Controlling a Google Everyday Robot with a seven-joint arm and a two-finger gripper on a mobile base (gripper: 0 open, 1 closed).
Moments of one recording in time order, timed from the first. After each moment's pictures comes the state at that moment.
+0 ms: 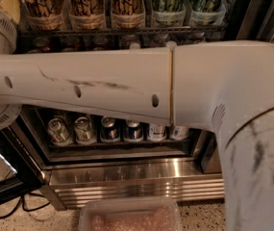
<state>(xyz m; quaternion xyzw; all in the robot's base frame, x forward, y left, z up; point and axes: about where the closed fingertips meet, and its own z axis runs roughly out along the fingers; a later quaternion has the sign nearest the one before) 0.613 0.294 1.070 -0.17 0.62 0.01 0.77</state>
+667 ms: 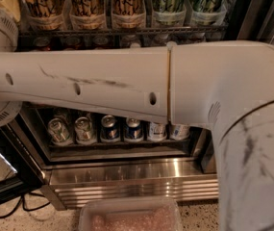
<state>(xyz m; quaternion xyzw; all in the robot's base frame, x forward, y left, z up) 0.622 0.290 1.070 -0.17 0.62 0.00 0.77</state>
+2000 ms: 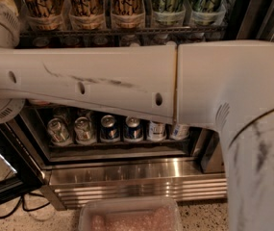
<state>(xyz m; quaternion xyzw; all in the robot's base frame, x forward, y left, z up) 0.617 0.286 1.087 -0.16 0.61 0.01 0.78</state>
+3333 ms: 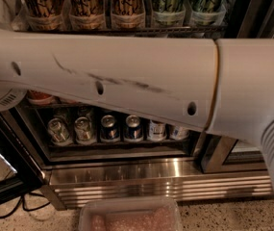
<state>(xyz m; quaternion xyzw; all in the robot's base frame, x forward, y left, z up) 0.592 0.261 1.159 -0.11 0.56 0.07 0.82</state>
